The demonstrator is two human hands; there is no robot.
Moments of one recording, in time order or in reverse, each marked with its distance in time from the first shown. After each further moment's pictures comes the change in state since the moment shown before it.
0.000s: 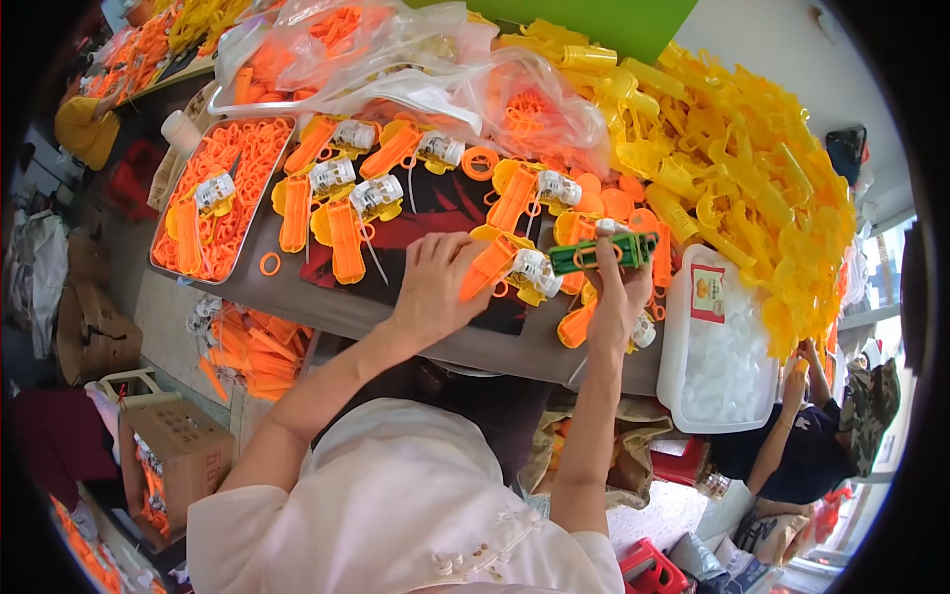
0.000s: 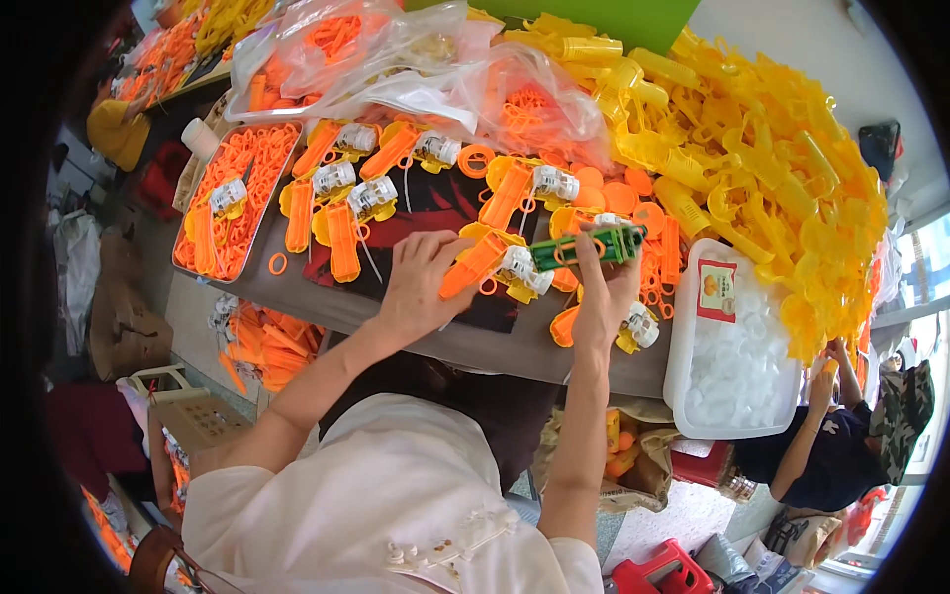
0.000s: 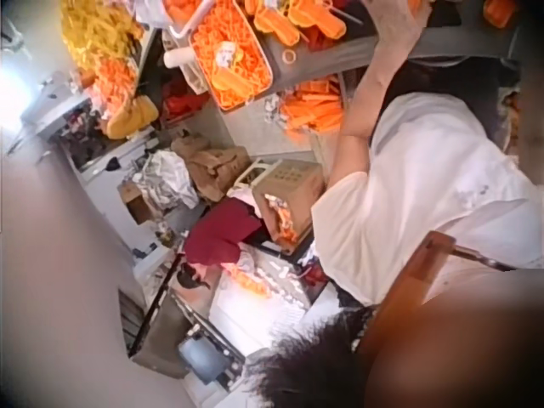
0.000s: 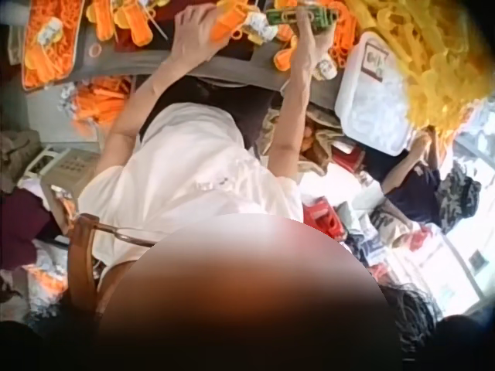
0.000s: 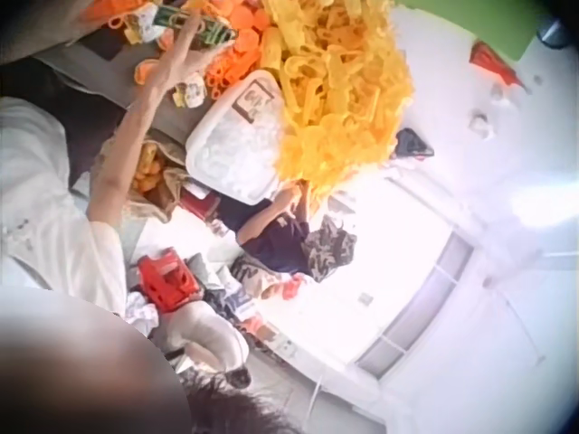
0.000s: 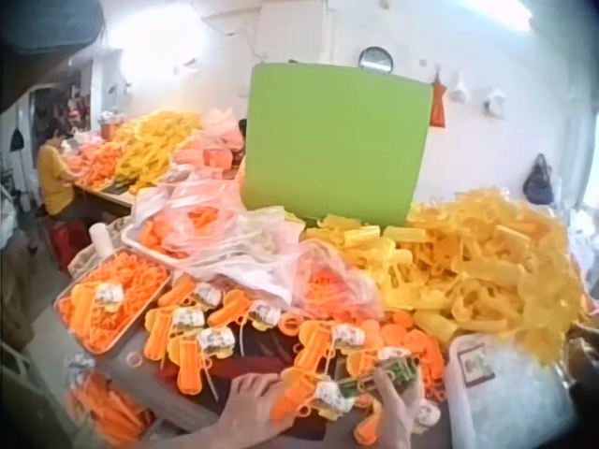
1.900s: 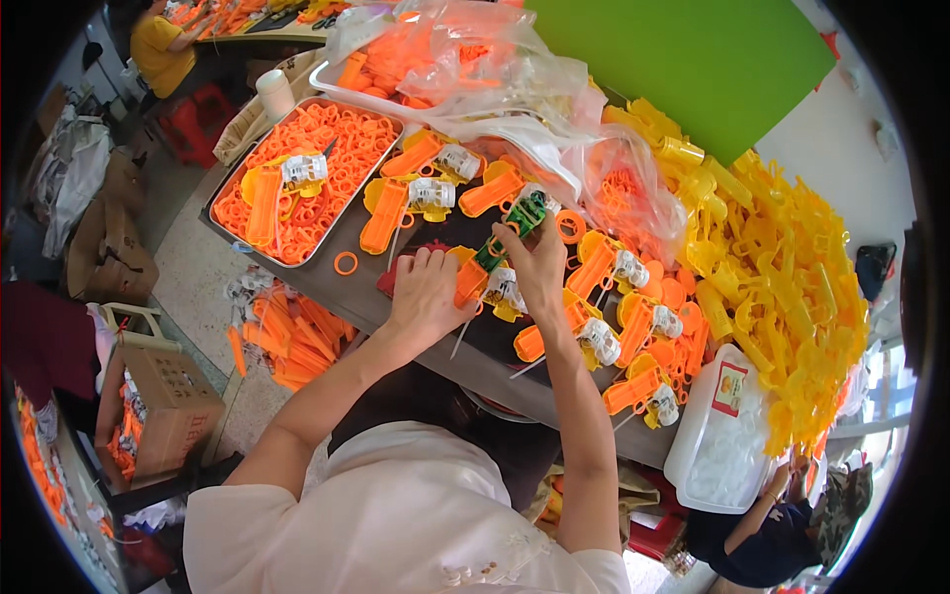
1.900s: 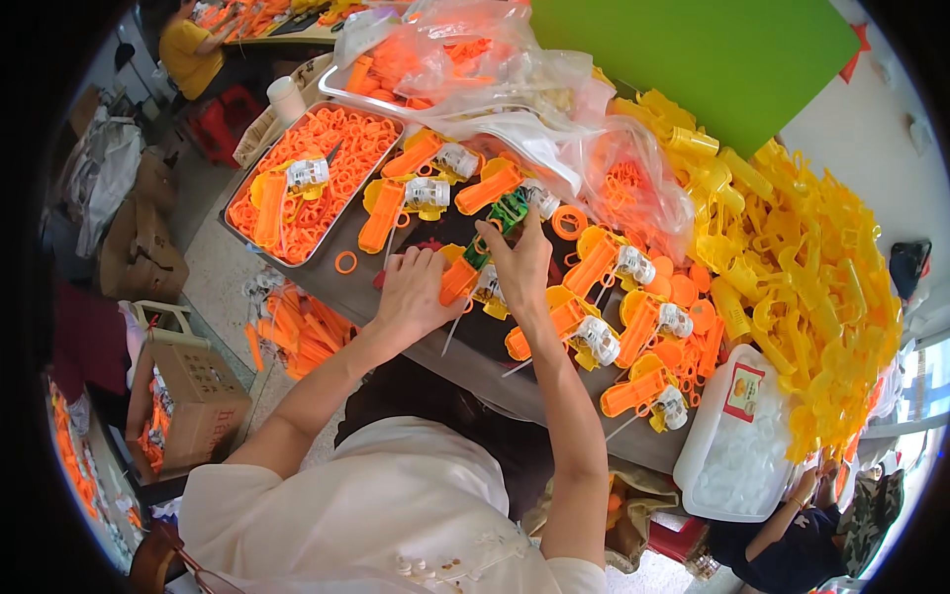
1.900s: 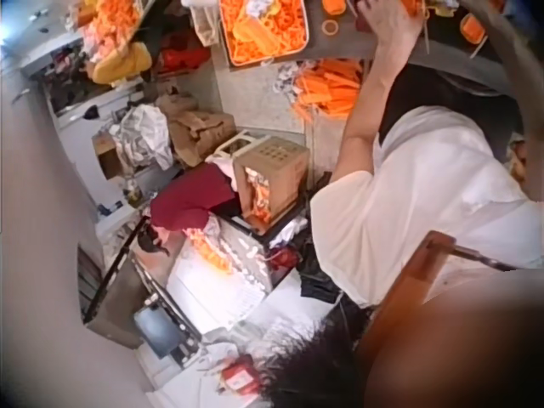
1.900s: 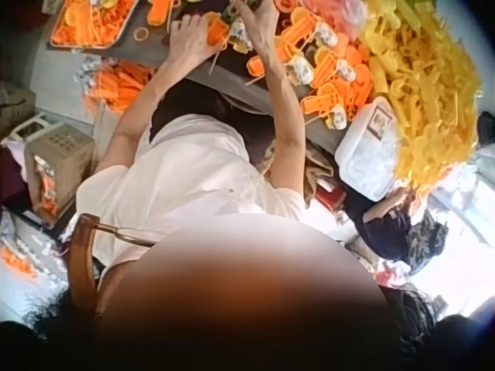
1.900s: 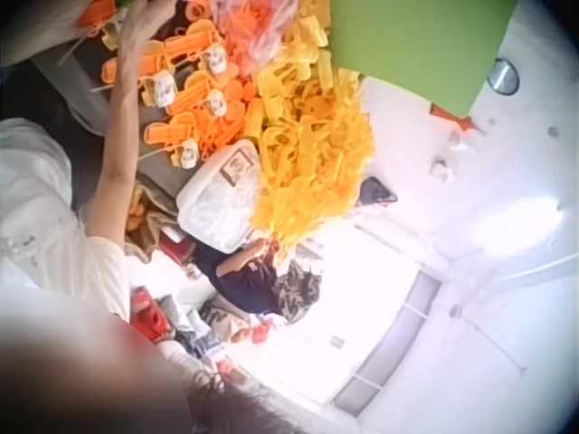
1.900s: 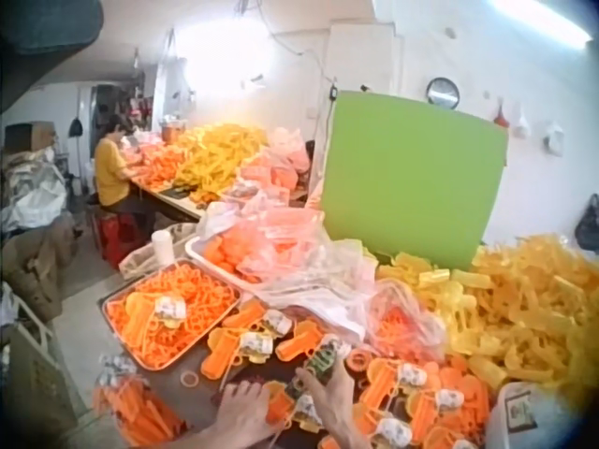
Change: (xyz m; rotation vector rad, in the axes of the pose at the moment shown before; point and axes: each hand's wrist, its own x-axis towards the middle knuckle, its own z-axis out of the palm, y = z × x) left_hand -0.029 -0.072 -0.054 0.260 0.005 -0.312; right_hand 0.007 0.059 0.176 -0.397 -0.552 -0.051
